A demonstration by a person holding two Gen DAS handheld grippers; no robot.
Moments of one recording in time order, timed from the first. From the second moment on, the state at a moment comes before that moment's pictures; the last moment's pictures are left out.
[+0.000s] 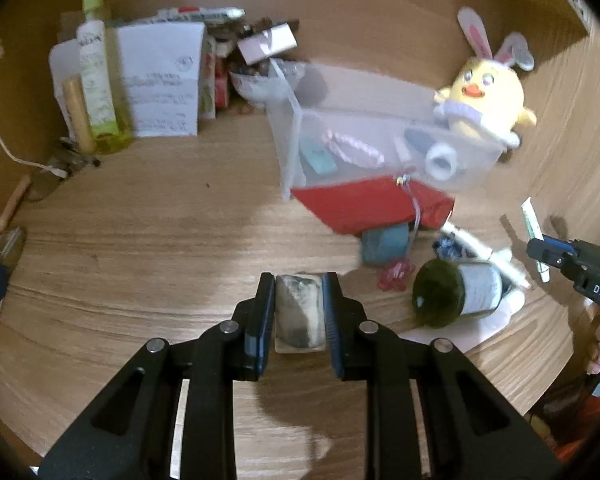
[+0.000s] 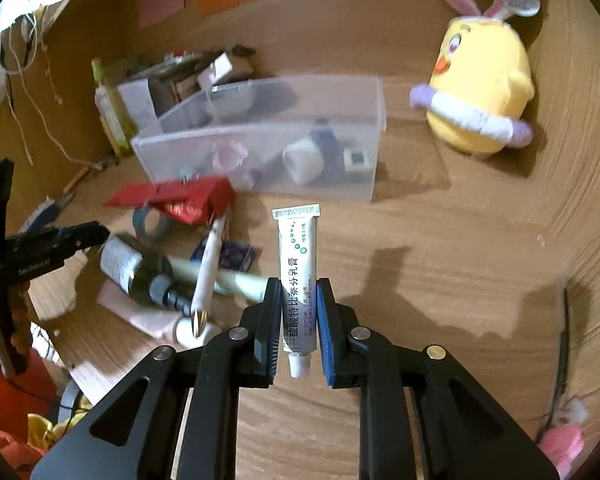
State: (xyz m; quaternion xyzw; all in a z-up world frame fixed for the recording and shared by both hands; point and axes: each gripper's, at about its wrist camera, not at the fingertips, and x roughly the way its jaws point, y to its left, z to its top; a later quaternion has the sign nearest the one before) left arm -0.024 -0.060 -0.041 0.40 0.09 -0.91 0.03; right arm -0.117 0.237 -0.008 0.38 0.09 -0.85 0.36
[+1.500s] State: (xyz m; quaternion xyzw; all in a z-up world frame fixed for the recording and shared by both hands) left arm -0.185 -0.026 0.018 0.38 0.07 -0.92 -0.01; right arm -0.234 0.113 0.032 0.38 0.13 -0.84 0.37
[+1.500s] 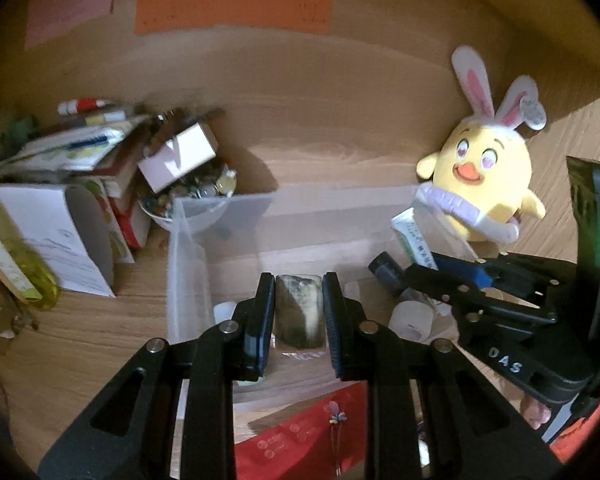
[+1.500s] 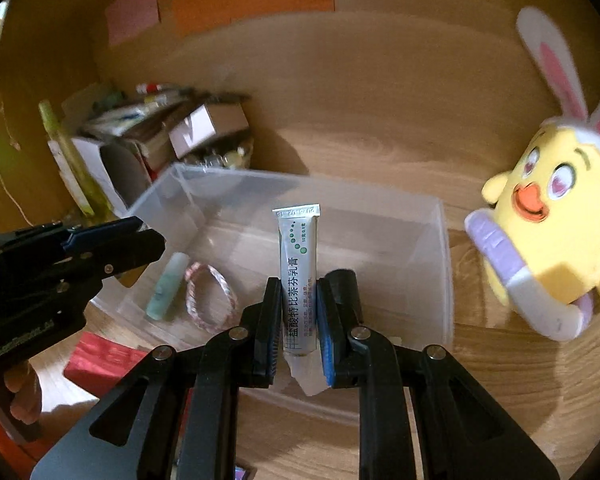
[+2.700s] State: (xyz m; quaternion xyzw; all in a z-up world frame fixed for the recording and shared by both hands) left arm -0.100 -0.031 0.038 0.33 0.08 -0.94 0.00; right arm -0.183 0.156 0.057 0.34 0.12 -0.86 0.37
